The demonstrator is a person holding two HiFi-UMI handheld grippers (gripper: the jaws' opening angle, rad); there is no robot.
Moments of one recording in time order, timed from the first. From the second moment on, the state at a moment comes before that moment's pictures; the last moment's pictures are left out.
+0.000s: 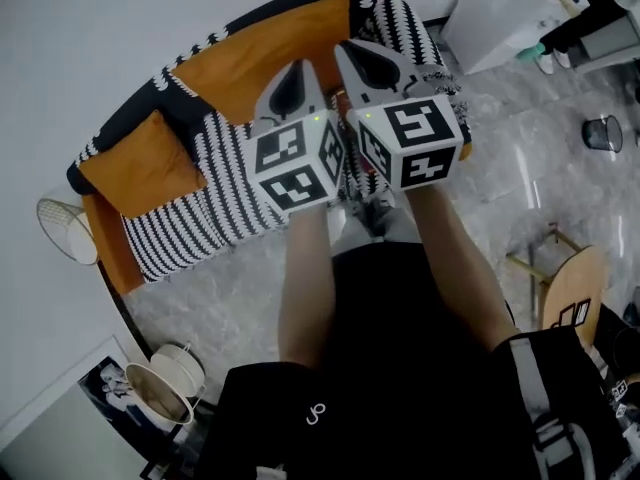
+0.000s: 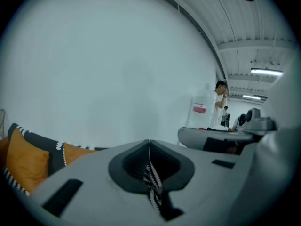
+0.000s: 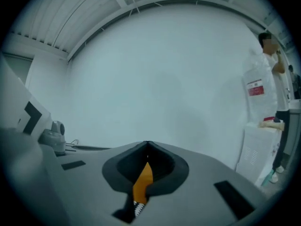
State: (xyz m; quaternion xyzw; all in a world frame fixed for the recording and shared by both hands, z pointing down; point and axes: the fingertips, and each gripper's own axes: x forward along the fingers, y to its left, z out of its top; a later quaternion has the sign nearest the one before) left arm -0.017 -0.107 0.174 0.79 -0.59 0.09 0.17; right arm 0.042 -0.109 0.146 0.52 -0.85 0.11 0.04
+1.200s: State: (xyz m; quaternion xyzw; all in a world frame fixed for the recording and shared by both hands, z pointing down) left arm 0.004 -0.153 0.015 0.78 -0.62 0.02 -0.05; right arm 0.060 -0.158 0.014 0.50 -0.86 -0.03 -0.01
